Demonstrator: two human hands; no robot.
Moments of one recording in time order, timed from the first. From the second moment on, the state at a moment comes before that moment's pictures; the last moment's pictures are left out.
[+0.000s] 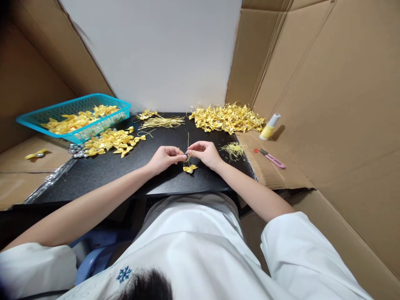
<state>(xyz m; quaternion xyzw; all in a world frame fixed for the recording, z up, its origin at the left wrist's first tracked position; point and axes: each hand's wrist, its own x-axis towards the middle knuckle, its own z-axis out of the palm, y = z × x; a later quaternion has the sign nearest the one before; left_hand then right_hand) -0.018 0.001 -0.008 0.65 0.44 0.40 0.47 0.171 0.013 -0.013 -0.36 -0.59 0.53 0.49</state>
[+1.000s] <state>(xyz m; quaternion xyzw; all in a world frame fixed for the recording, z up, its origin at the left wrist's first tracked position) -0.017 -0.006 0.006 0.84 0.37 0.23 0.33 0.178 0.012 -0.012 -0.36 -0.68 0.48 0.43</state>
